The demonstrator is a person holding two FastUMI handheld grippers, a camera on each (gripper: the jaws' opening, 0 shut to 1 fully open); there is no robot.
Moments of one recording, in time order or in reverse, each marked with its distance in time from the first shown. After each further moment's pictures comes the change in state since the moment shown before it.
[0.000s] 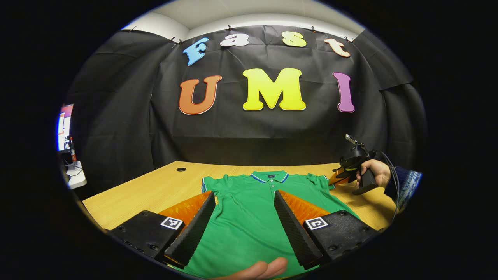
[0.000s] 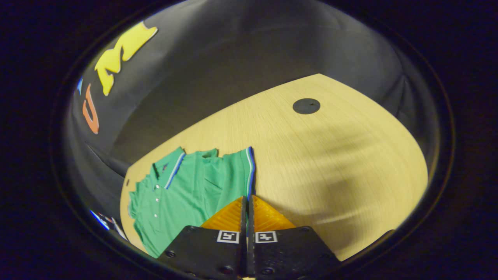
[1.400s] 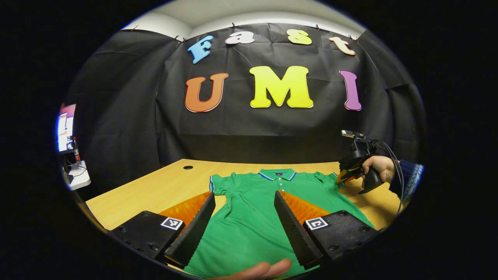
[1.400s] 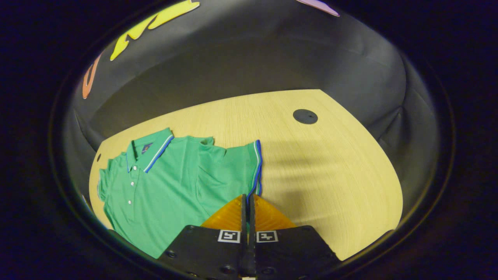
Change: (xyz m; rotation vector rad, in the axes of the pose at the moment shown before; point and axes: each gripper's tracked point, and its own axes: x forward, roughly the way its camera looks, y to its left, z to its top) left arm 0.003 0.013 -0.001 -0.005 0.020 0.028; right arm -0.010 0.001 -0.006 -0.174 0.006 -0.215
